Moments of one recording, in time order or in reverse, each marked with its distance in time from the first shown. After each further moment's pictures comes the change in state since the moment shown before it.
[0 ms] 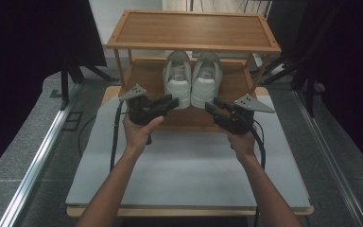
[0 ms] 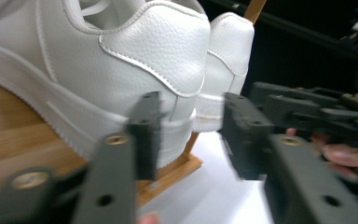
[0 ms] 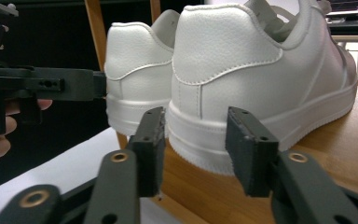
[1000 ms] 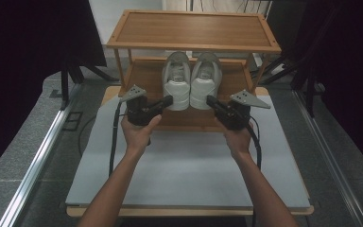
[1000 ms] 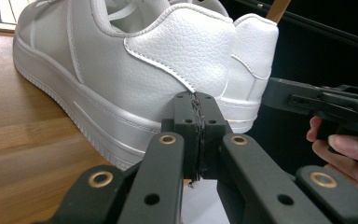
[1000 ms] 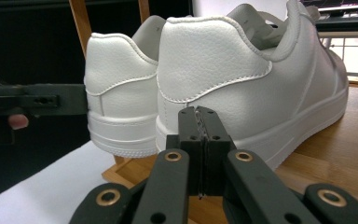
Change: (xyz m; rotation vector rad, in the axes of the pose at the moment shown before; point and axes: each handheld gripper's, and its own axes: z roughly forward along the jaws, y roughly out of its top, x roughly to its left) left arm -0.001 0.002 -0.001 -0.004 0.084 -0.020; right arm 0.006 0.010 0.013 0.010 -0.049 0.035
